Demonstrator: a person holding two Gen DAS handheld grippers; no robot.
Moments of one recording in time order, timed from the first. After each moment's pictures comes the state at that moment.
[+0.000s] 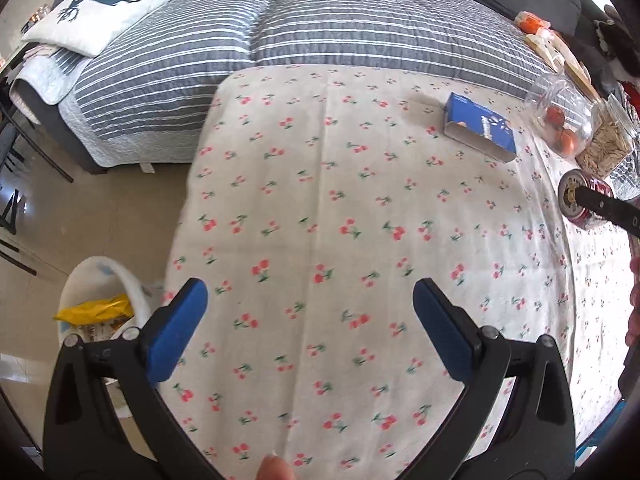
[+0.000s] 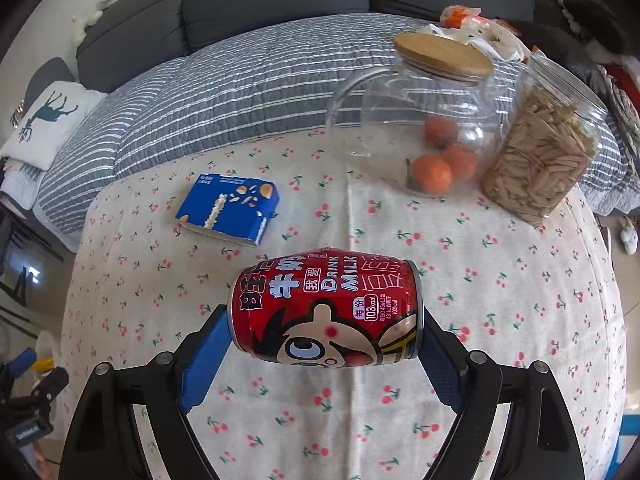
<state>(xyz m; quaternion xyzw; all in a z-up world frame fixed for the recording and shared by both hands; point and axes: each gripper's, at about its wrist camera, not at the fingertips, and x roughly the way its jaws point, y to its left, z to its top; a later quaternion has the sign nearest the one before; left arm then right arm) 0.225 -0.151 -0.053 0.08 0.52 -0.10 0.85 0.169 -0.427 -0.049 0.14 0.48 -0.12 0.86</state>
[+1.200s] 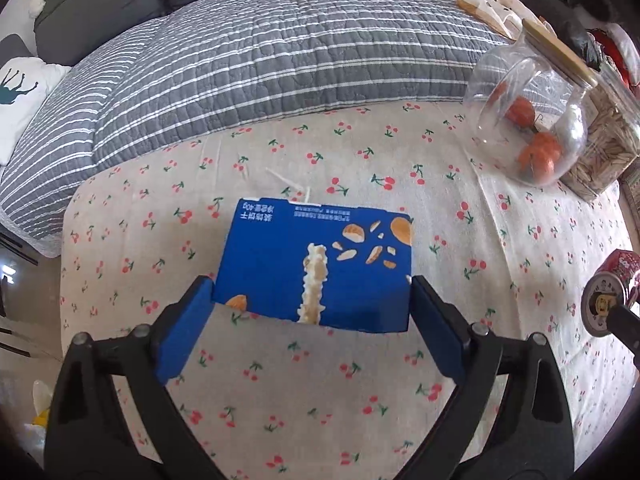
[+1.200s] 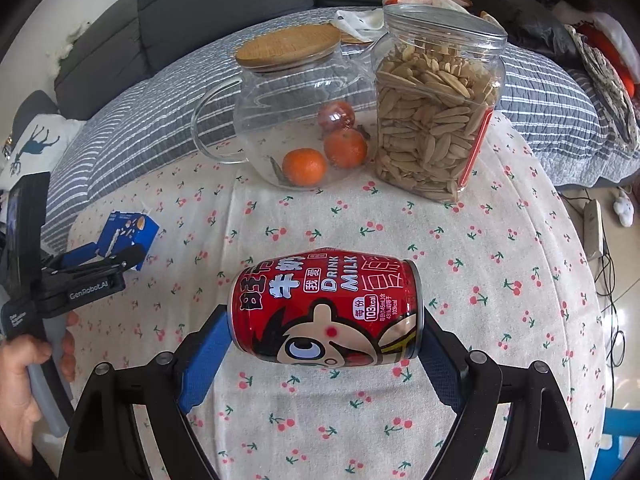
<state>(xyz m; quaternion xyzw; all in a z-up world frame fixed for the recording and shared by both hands) 0.288 -0.311 -0.069 0.15 0.50 -0.17 0.84 0.131 -0.513 -0.048 0.17 0.48 -0.14 0.85</state>
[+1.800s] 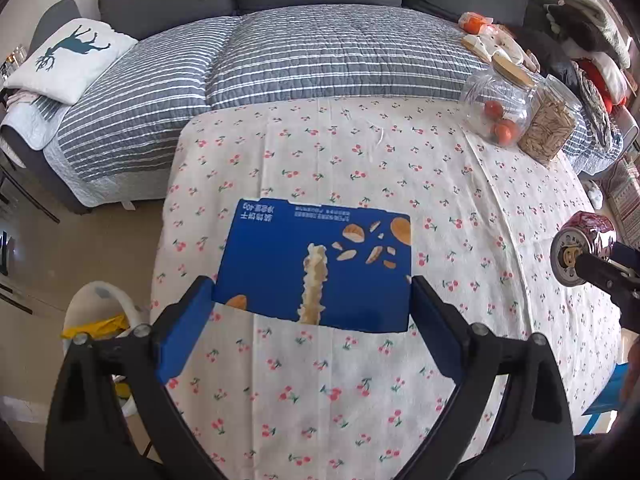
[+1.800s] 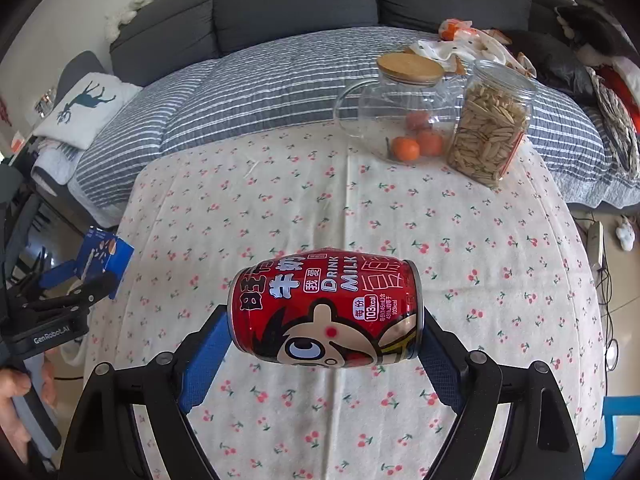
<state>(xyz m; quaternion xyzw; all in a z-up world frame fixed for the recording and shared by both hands) 0.178 -0.153 -0.008 0.10 0.48 -0.16 0.86 0.069 -0.380 0.004 0.12 0.47 -0.08 0.87</state>
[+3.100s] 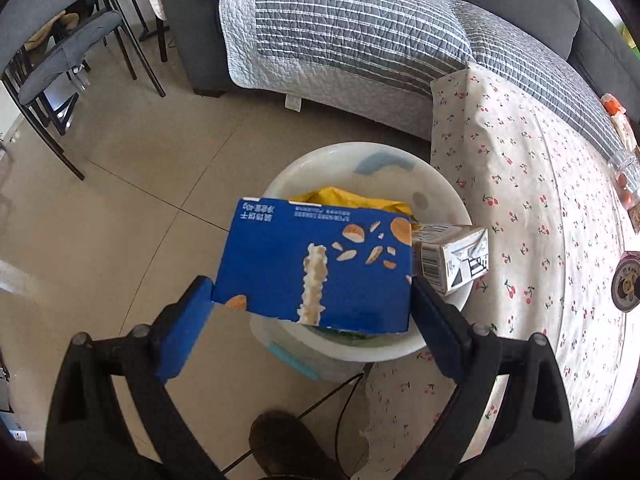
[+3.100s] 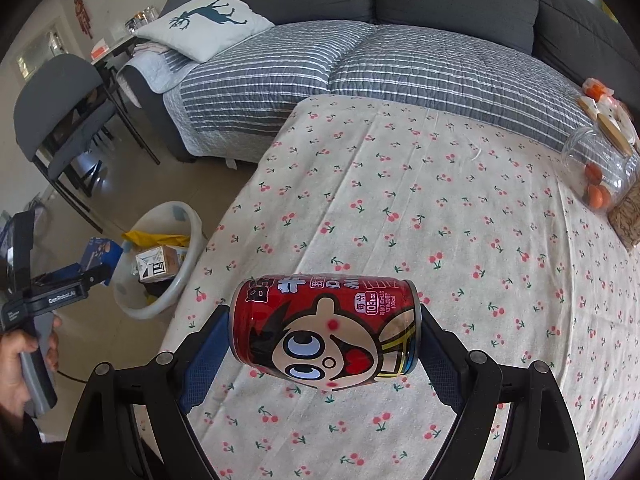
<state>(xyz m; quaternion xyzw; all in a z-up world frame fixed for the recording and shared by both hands) 0.176 0.140 -0.082 -0.02 0.52 0.03 0.85 0.130 -0.166 -0.032 0.03 0.49 0.05 0.87</state>
